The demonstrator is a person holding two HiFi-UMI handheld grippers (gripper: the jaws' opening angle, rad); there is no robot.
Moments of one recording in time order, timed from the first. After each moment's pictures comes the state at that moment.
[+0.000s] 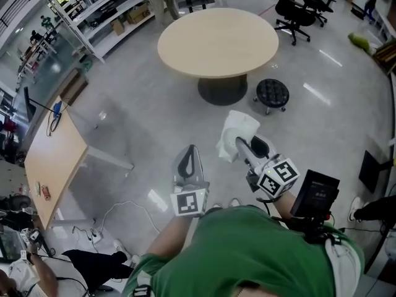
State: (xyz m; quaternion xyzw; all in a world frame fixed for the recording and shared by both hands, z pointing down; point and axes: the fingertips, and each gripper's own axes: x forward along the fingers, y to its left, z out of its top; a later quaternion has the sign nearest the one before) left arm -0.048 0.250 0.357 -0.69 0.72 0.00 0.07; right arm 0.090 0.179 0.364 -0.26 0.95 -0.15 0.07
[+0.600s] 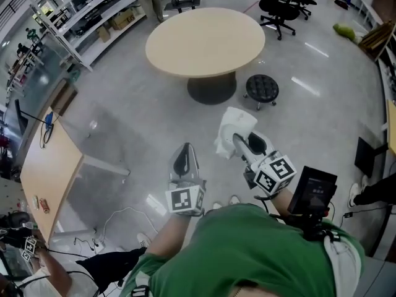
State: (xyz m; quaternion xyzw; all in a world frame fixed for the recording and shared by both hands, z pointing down) left arm -0.060 0.245 0.354 -0.71 0.70 0.04 0.03; right arm 0.091 0.184 0.359 -0.31 0.94 -0.14 0.06
